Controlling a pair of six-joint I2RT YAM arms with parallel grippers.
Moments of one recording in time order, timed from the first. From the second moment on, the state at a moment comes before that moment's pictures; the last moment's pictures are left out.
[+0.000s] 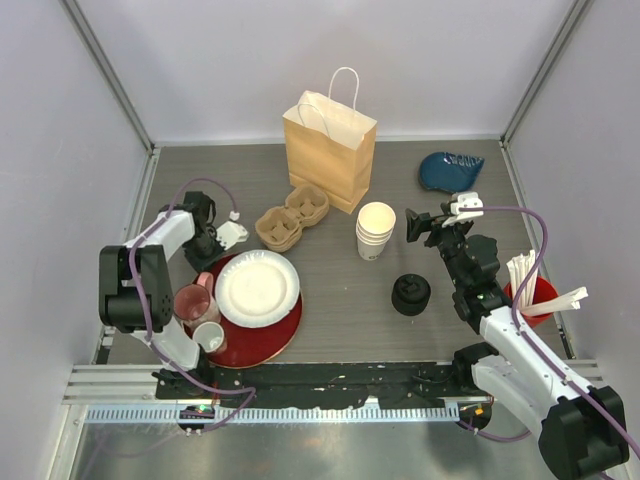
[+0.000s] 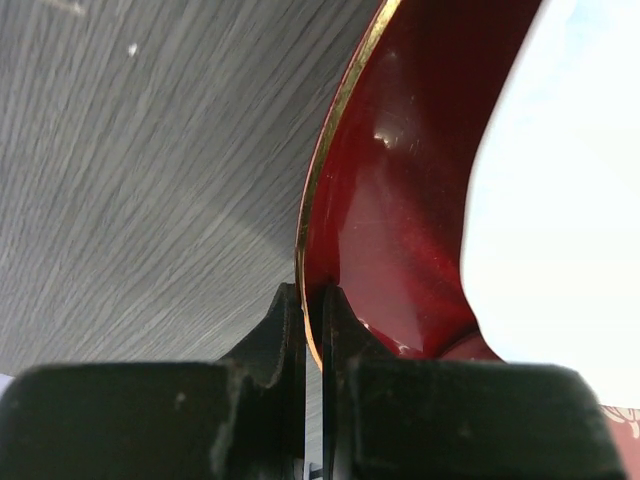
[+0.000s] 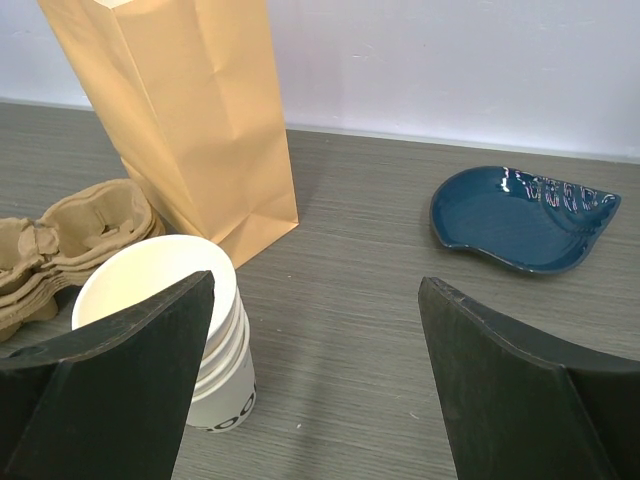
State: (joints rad) left arm -0.02 1.66 1.05 -0.84 0.04 0.86; right arm 0.30 0.82 0.41 0.46 0.08 0.04
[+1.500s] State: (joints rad) left arm 0.32 2.18 1.70 -0.93 -0.15 0.68; right arm 0.30 0.81 0.41 0.46 0.08 0.04
